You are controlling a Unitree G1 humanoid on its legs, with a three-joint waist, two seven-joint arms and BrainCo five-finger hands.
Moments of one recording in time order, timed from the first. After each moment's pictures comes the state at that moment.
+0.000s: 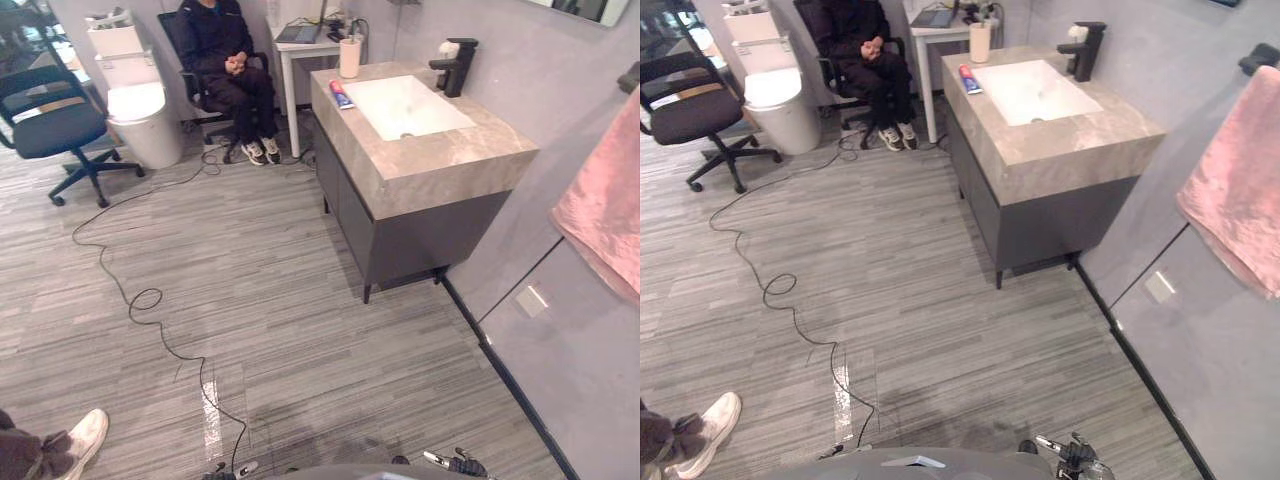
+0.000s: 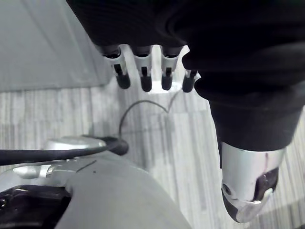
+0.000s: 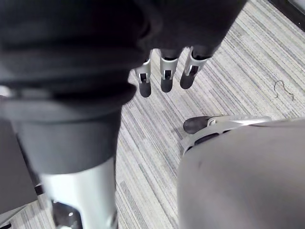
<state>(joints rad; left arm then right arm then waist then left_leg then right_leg) 0.16 0.12 0.19 1.18 -0.01 -0.10 0.03 0.07 -0.11 -0.27 1.22 0.05 -0.08 0.00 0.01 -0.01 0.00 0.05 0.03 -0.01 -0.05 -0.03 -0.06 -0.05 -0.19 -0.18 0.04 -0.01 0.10</state>
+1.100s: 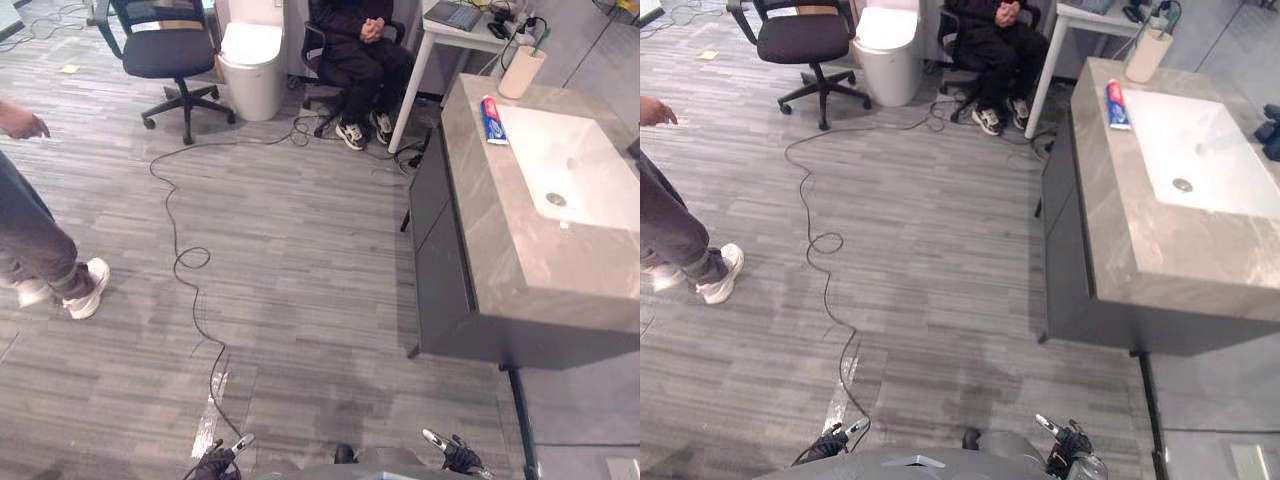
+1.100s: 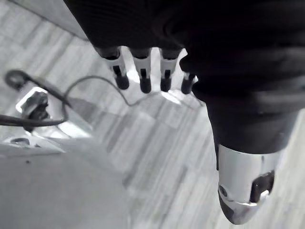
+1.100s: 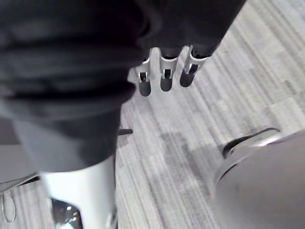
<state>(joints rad) 0.10 0.07 0.36 1.09 -0.02 -0.11 0.01 0.05 -0.04 -0.42 1.17 0.12 -0.10 0.02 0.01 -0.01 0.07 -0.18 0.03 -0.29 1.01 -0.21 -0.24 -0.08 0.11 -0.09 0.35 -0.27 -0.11</state>
